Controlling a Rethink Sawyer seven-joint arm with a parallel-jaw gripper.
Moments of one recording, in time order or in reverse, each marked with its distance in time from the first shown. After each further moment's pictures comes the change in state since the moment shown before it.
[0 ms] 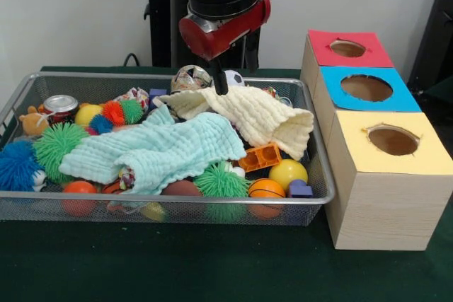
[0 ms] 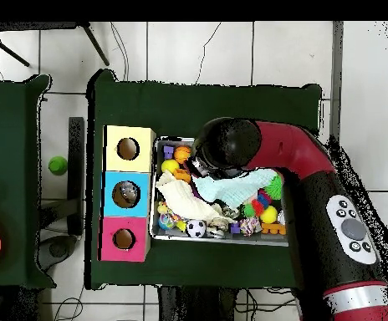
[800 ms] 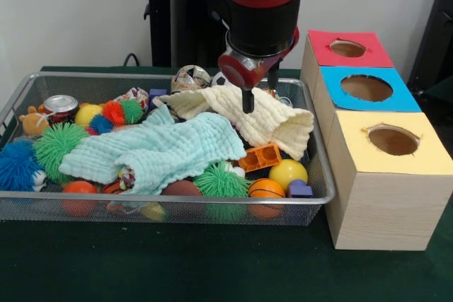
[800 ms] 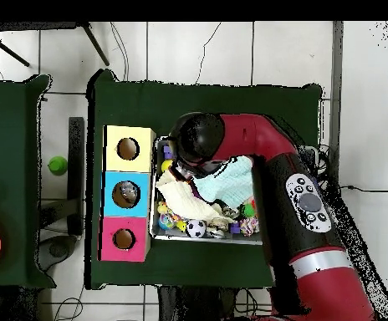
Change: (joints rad) arm 0.089 0.113 0.000 -0.095 -0.093 0.119 0.000
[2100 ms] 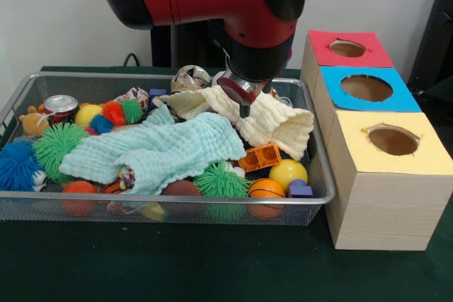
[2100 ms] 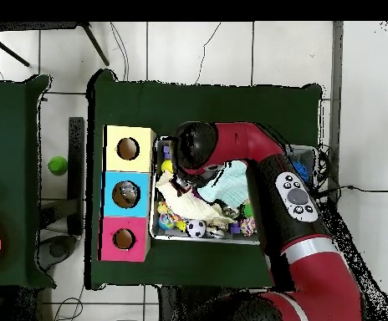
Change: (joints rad) arm 0.002 0.090 0.000 -0.007 -0.047 0.085 0.000
